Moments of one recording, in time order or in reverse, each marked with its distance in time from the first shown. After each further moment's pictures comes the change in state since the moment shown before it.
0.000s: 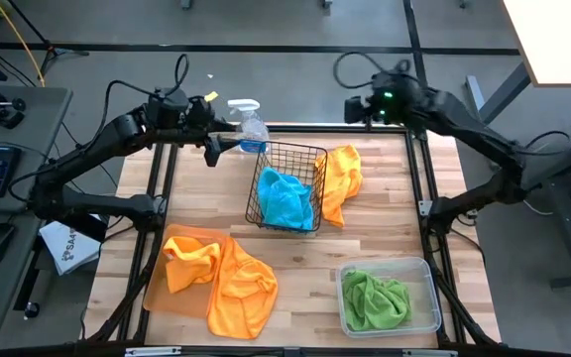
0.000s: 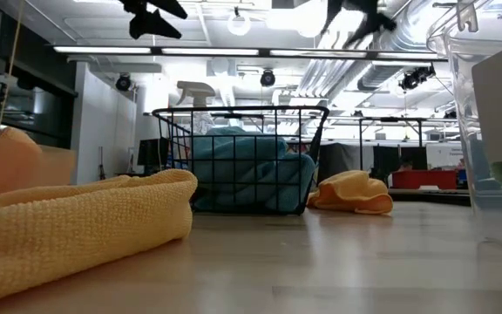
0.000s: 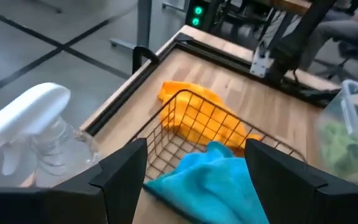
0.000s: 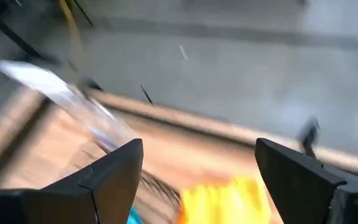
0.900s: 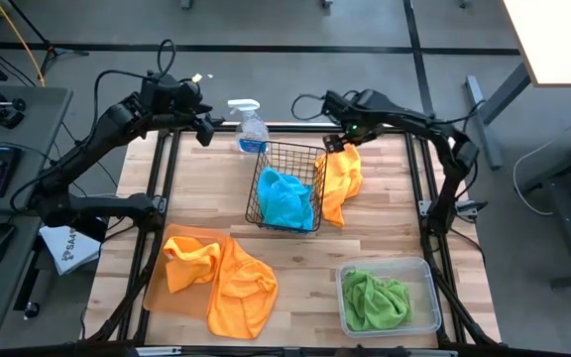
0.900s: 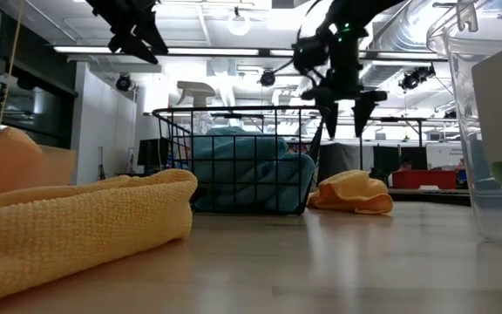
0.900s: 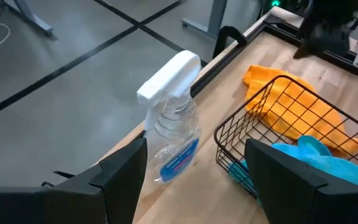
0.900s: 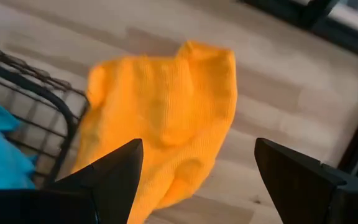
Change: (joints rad) left arm 0.254 0.013 0.000 -0.094 -0.075 0.109; right arm -0.118 0.438 0.000 -0.336 -0.233 -0.012
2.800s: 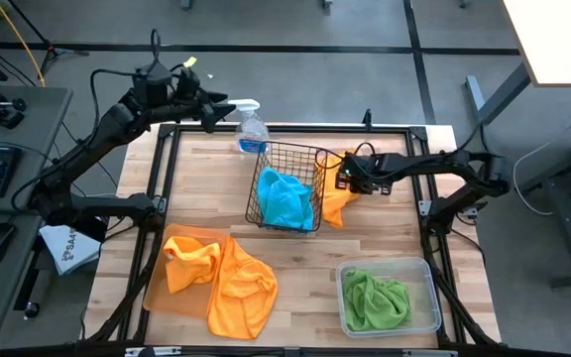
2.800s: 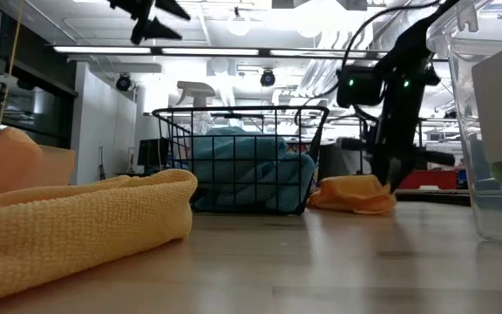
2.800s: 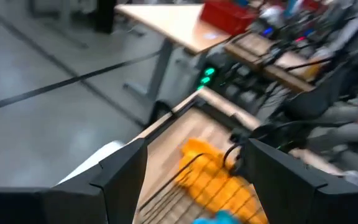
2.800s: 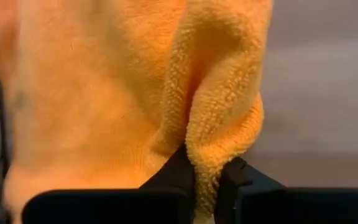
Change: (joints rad) left arm -0.001 0.014 0.000 0.313 0.234 -0.241; right arm 0.201 -0.303 -0.885 0.725 -0.028 0.628
